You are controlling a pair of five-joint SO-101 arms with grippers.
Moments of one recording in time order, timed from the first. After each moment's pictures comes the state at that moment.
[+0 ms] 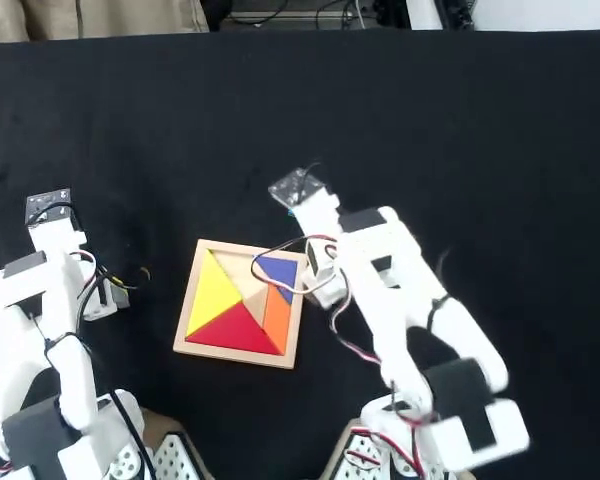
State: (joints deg) left arm -29.8 -18.2 54.7 53.7 -11.3; right arm -18.0 -10.4 39.3 64.2 20.8
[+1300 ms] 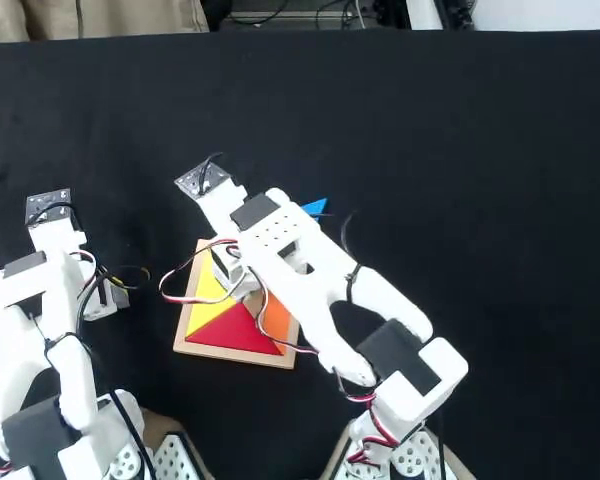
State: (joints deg) left arm -29.8 -18.2 54.7 53.7 -11.3; right arm -38.8 9.6 16.0 69.2 1.2
